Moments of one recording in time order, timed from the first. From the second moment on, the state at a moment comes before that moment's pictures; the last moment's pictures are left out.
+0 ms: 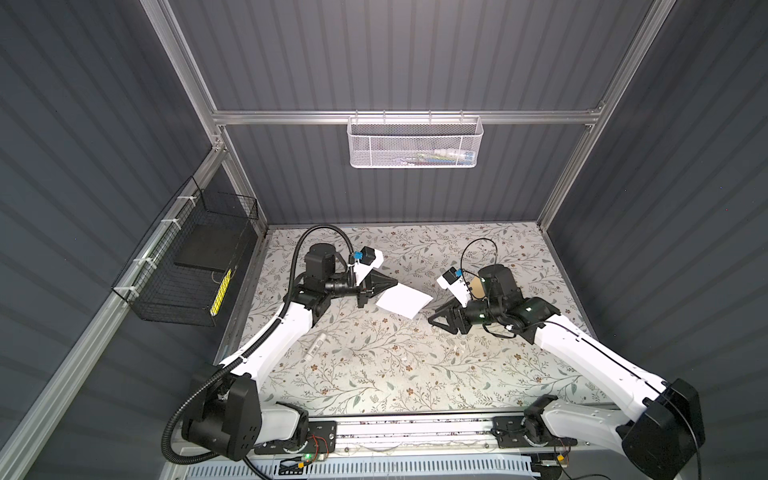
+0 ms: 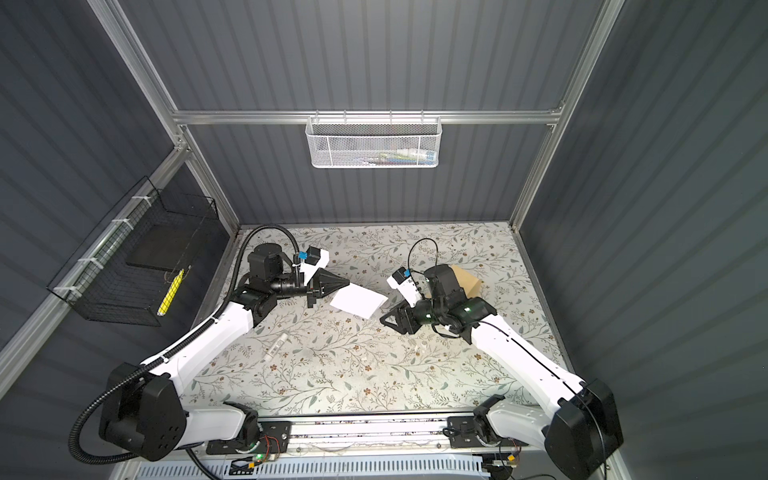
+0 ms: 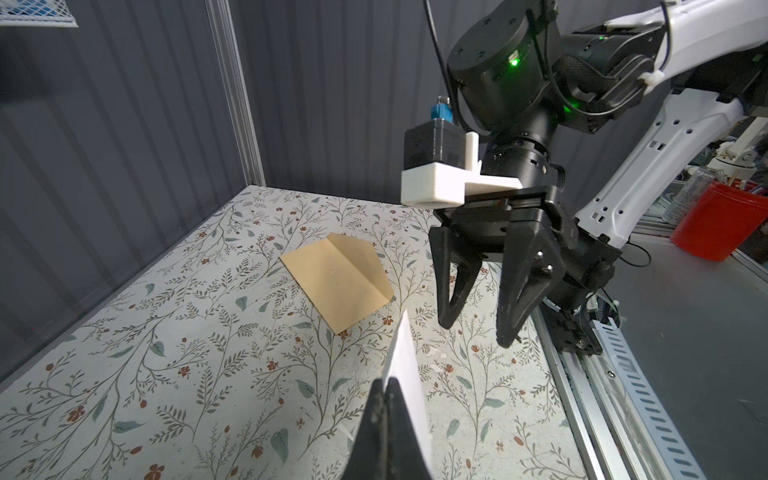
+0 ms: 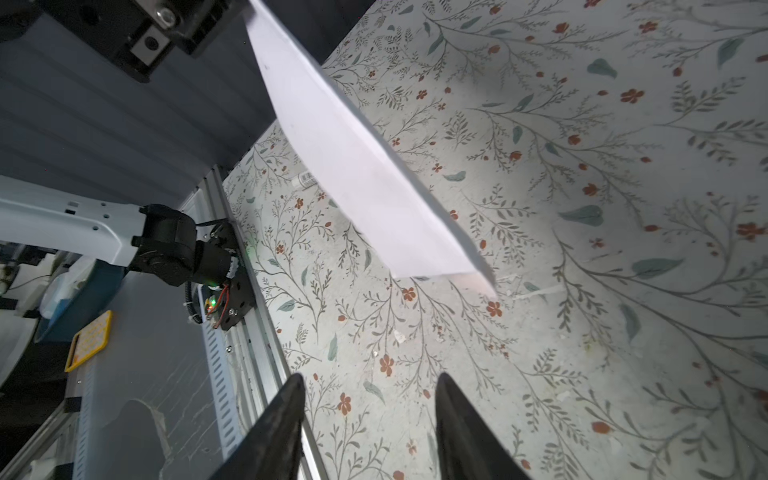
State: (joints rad) left arm -0.36 1.33 0.95 0.06 1.07 0.26; right arm 0.53 1.16 0.89 -0.45 -0.61 0.12
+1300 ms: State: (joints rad) left arm -0.38 1.36 0.92 0.58 0.73 -0.64; right arm 0.46 0.96 0.61 0.37 -0.44 0.80
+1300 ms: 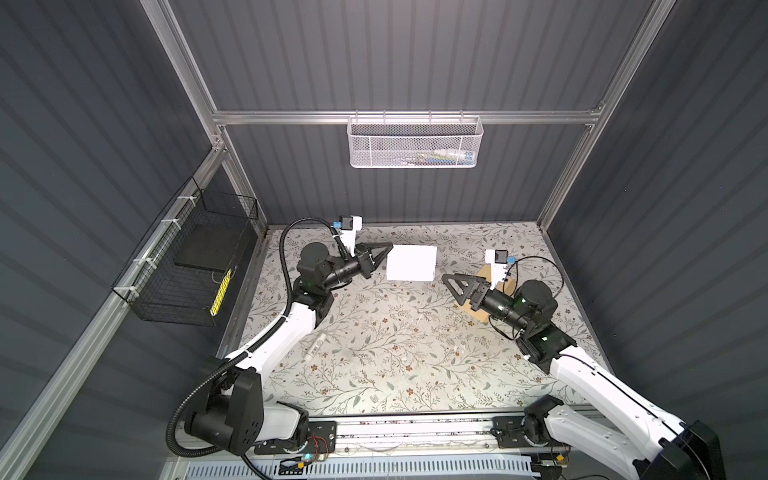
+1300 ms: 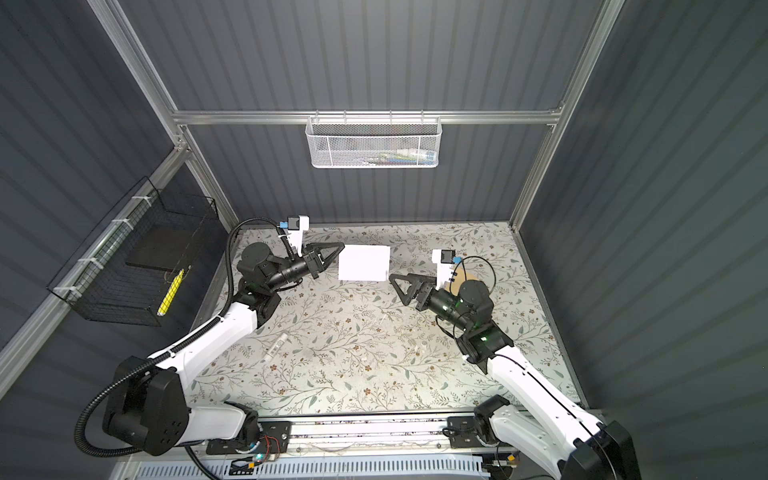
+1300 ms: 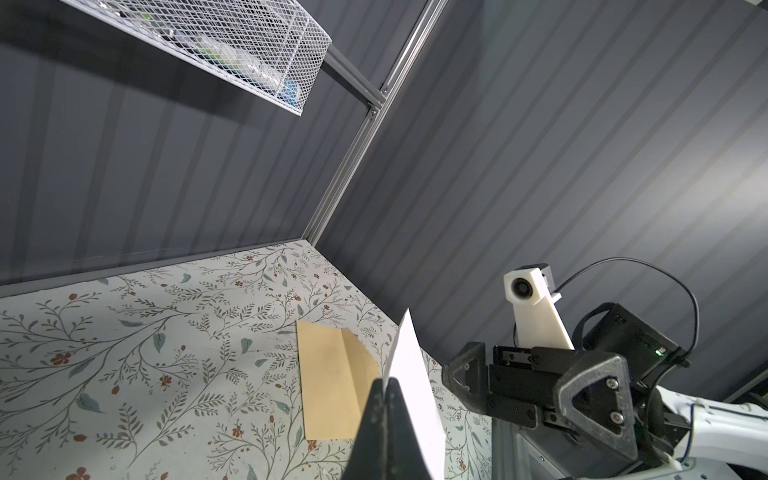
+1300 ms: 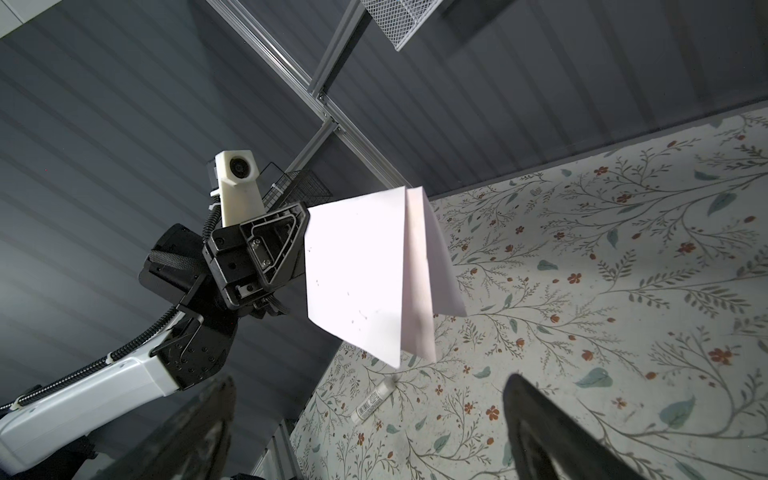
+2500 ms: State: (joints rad) left arm -0.42 1.22 0.84 0.49 0.56 -0.62; right arm -0.06 1.22 0.75 -0.35 -0.18 0.64
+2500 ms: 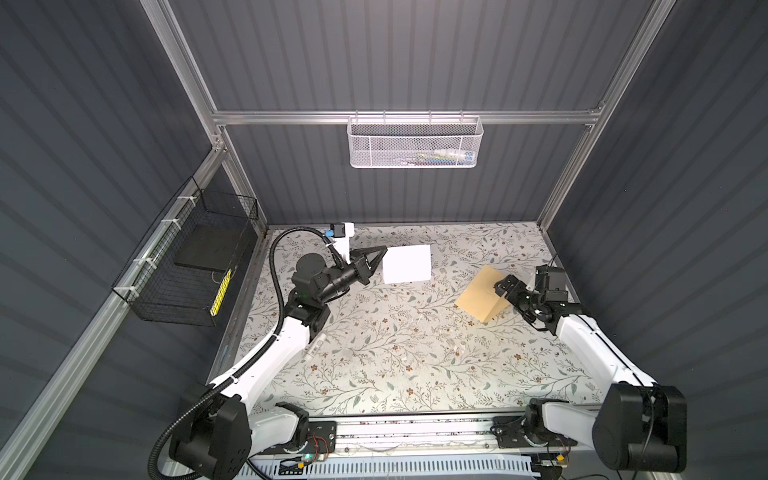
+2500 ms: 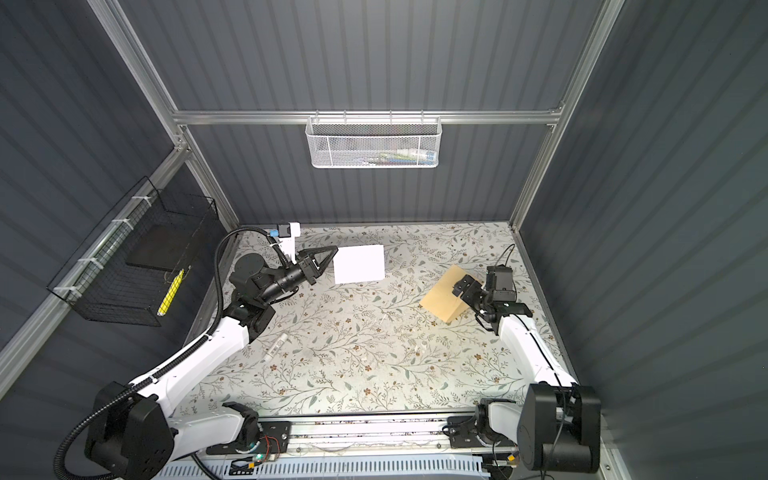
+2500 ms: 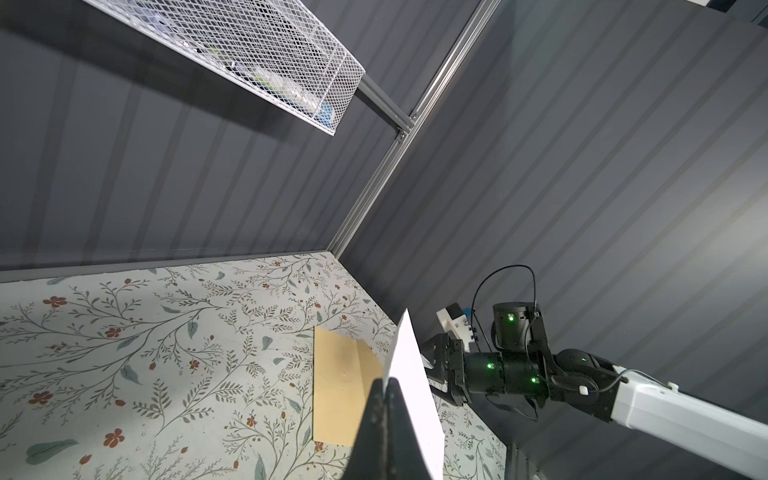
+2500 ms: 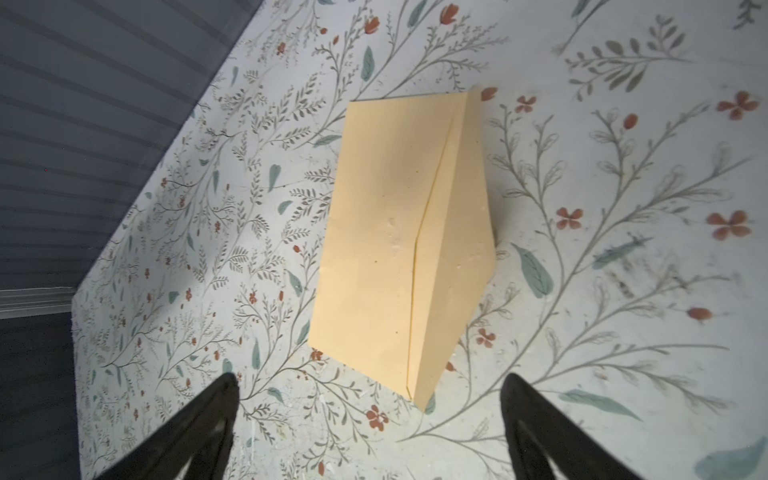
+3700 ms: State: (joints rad) left arm -0.42 1.33 0.81 0.62 0.62 -0.69; right arm -0.16 1.64 0.83 -0.16 -0.34 0.62
